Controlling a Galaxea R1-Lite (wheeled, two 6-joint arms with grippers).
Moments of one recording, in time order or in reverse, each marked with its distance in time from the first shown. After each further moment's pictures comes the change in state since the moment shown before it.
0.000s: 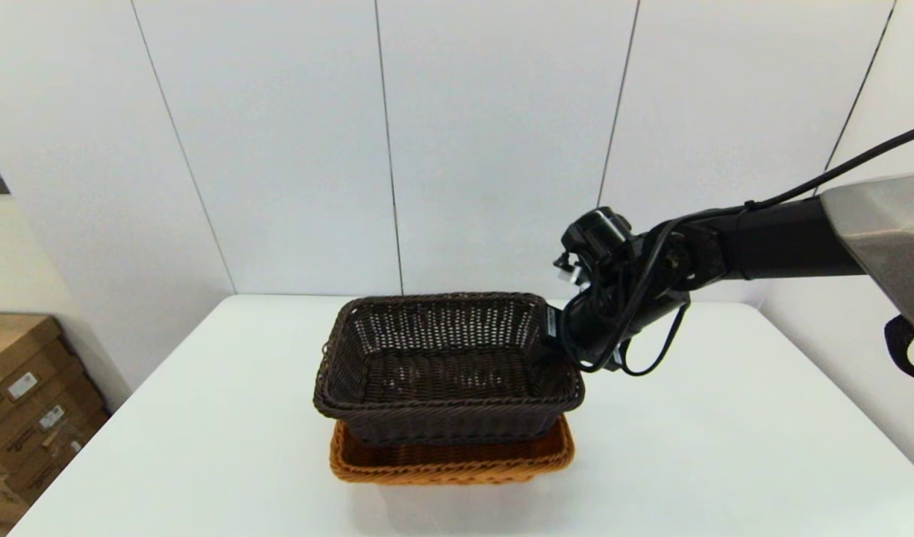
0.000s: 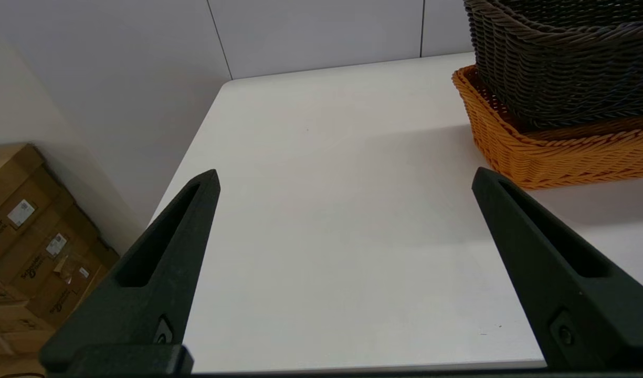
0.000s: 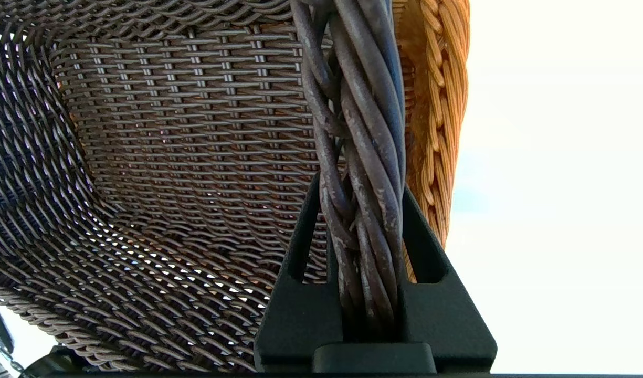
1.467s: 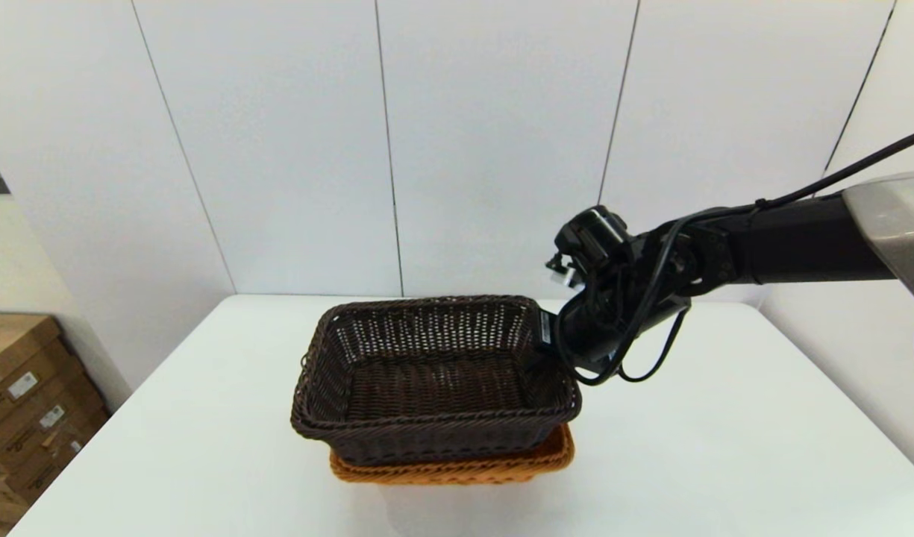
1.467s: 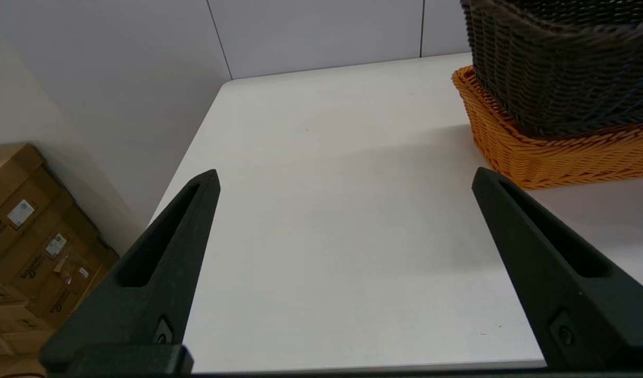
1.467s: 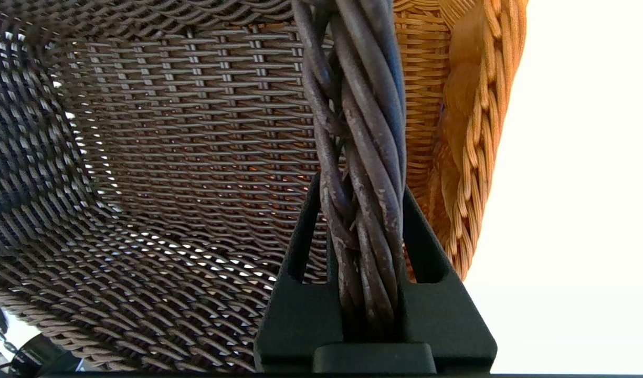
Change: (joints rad) left arm 0.000 0.000 0.000 0.000 0.000 0.000; right arm 0.046 -0.043 0.037 -0.004 0.000 0.008
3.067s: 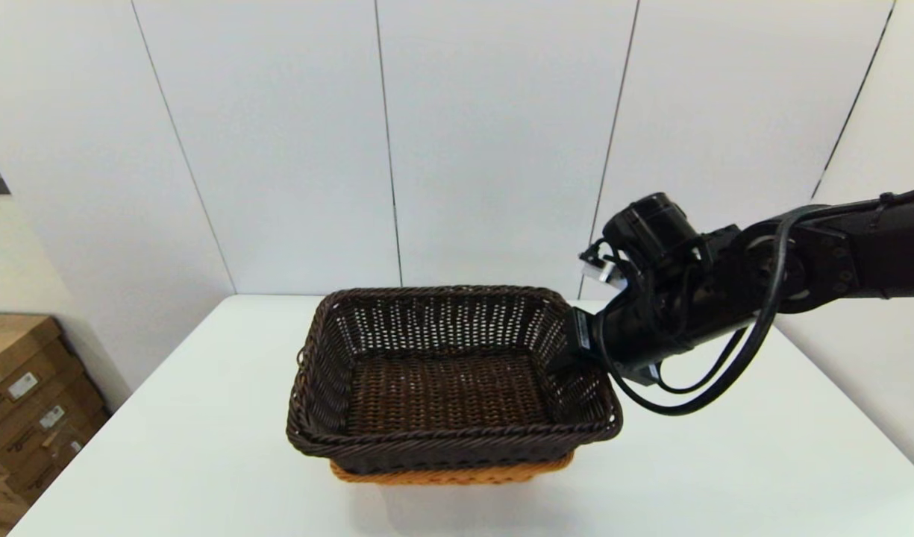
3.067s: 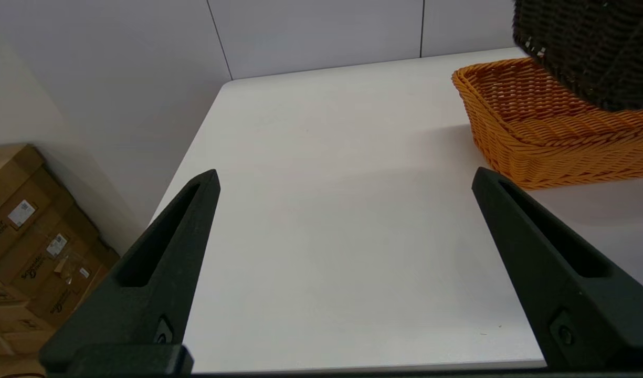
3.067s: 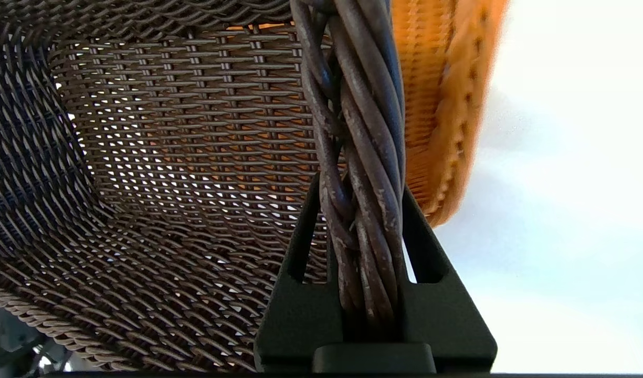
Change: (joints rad) left arm 0.000 0.000 0.000 0.000 0.000 0.000; right arm -0.005 -0.192 0.213 -0.099 0.035 -0.013
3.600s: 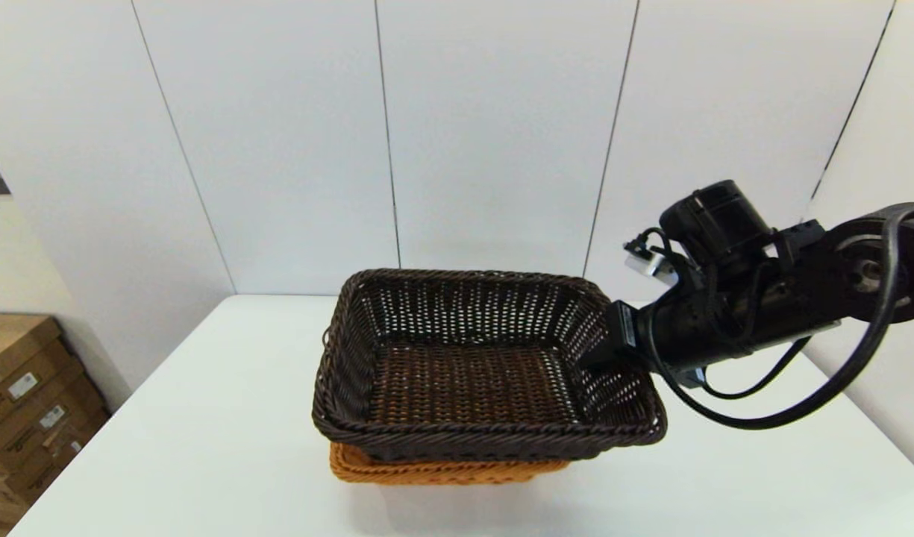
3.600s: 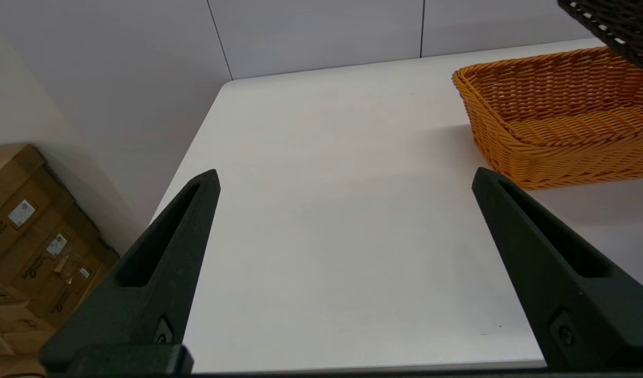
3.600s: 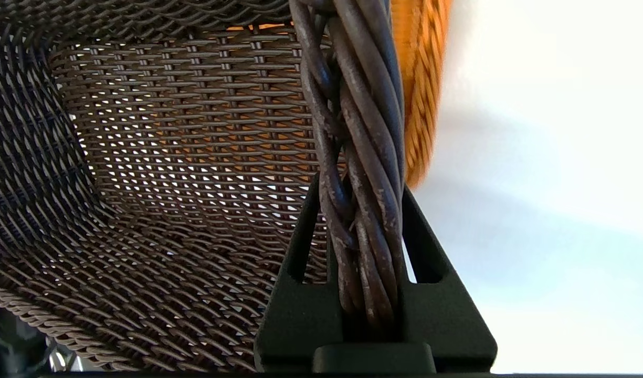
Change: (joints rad) left arm 0.000 0.000 0.000 0.000 0.000 0.000; right arm -0.060 -0.132 0.121 -0.047 0.004 0.002
